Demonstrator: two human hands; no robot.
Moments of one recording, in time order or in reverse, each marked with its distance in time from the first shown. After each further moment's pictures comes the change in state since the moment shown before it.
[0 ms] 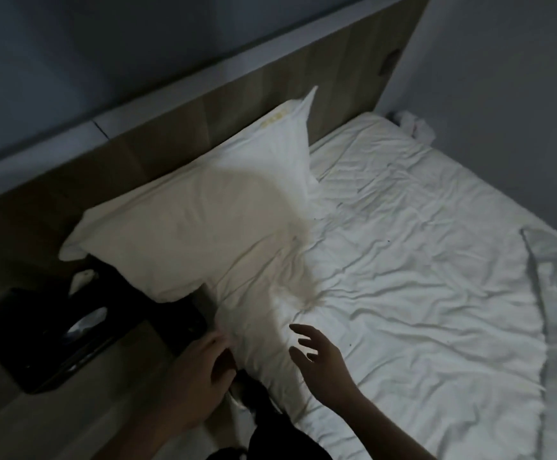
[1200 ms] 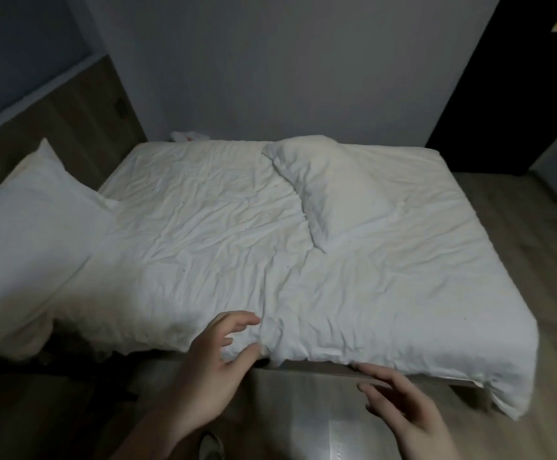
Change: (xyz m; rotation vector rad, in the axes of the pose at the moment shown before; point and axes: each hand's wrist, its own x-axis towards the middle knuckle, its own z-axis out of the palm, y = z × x) left_hand -0.416 0.304 0.271 -0.203 -0.138 0.607; right_hand -0.707 0.285 -0.060 0.575 0.811 0.146
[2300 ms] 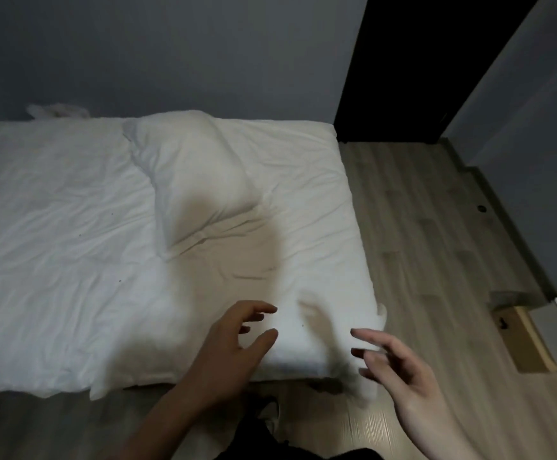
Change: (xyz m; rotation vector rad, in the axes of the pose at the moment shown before) left_hand 0.178 0.259 0.480 -0.074 -0.233 -0.034; right_hand 0.190 0.042 -0.510 0.117 0.054 -0.066
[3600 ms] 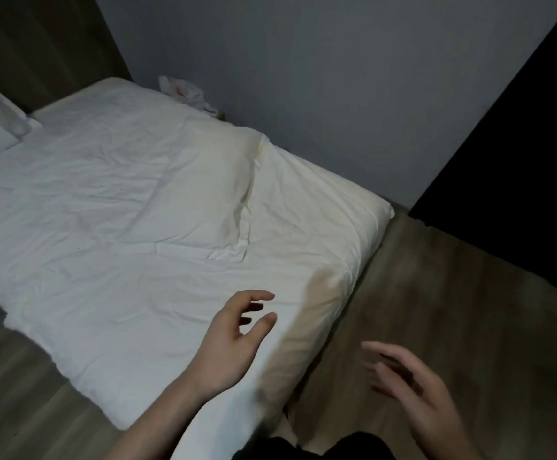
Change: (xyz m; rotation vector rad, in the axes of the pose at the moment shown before) left_hand 0.403 0.222 0.272 -0.227 0.602 -0.319; right_hand 0.530 -0.113 -0.369 -0.176 -0.548 -0.064
